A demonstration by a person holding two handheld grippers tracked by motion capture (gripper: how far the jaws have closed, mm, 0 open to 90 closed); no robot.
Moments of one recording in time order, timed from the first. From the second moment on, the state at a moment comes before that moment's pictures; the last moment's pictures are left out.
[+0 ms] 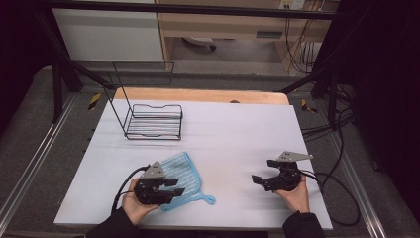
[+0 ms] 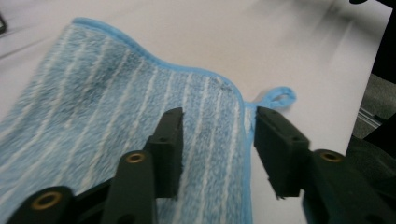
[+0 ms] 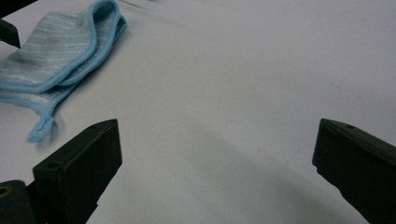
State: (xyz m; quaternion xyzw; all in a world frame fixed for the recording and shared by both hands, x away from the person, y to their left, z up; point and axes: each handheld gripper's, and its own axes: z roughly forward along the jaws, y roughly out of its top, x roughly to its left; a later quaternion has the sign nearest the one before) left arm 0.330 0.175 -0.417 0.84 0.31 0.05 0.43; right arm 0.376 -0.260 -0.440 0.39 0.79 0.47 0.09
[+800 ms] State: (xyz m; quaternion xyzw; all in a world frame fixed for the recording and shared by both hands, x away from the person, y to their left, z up) left arm 0.339 0.227 -0.442 0.81 0.45 0.06 0.36; right arm 0.407 -0.140 -0.410 0.34 0.80 0.48 0.07
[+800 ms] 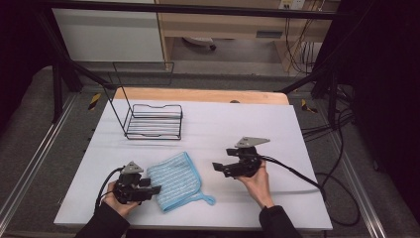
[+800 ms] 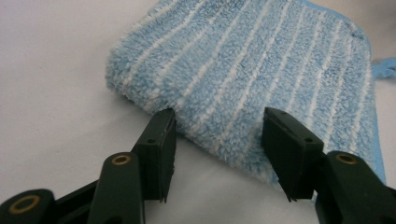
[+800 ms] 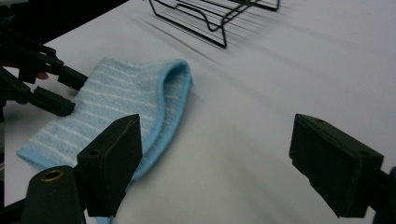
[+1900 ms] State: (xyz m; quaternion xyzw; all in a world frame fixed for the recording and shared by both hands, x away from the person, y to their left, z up) left arm 0.341 0.224 -0.441 0.82 0.44 0.04 0.35; right arm 0.461 -0.028 -0.456 0.31 0.85 0.42 -0.04
